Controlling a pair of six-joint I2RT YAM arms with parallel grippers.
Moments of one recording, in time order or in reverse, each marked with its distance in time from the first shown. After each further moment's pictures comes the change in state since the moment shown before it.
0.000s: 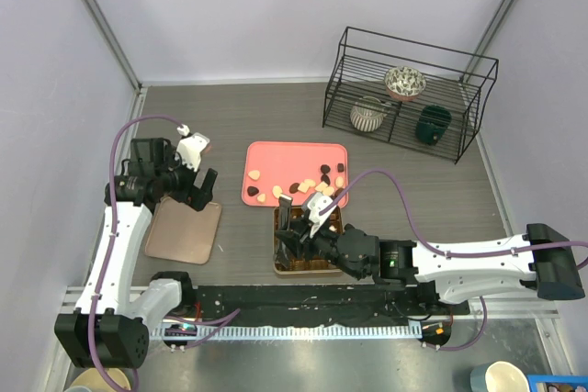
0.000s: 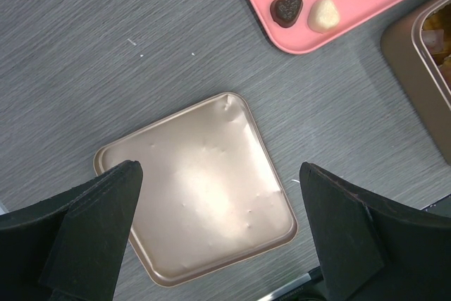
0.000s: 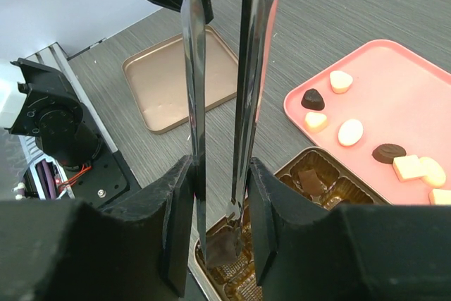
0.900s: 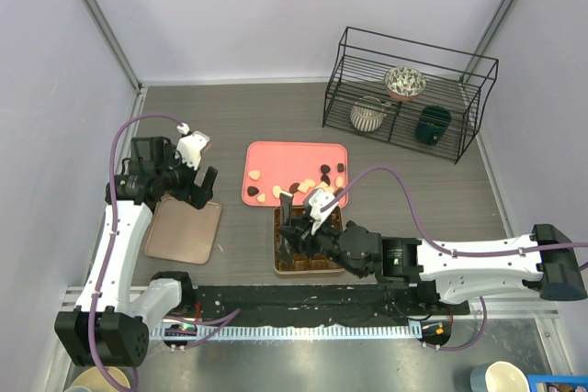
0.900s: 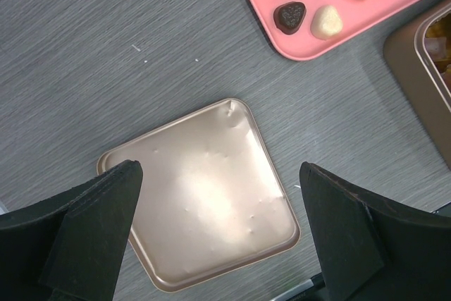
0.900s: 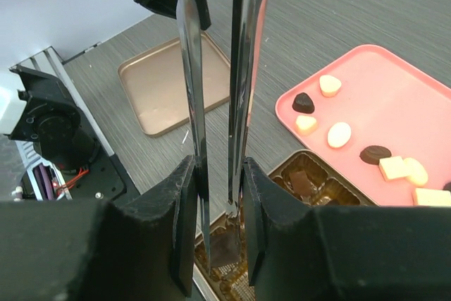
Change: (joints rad) left arm 0.000 0.011 -0.001 0.023 0.000 -0.005; right arm -0.002 -0.036 0.047 -0.097 0.018 -0.008
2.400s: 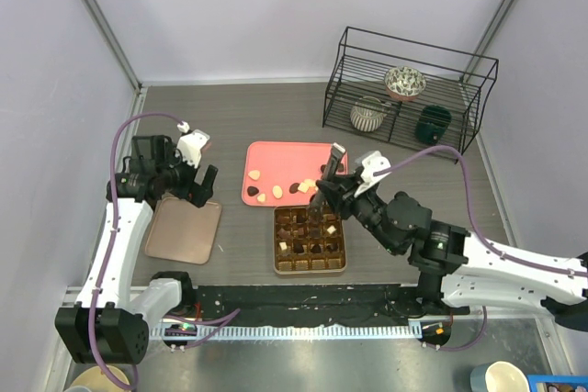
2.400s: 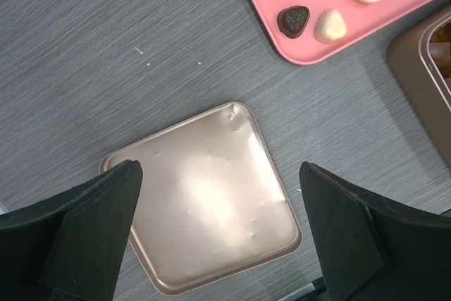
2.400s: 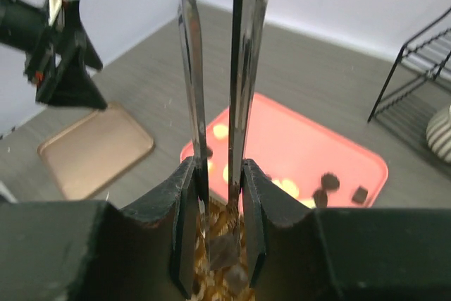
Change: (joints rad) left arm 0.000 0.014 0.002 0.017 -0.004 -0.006; right arm -0.226 -0.192 0.098 -0.117 0.061 -0.128
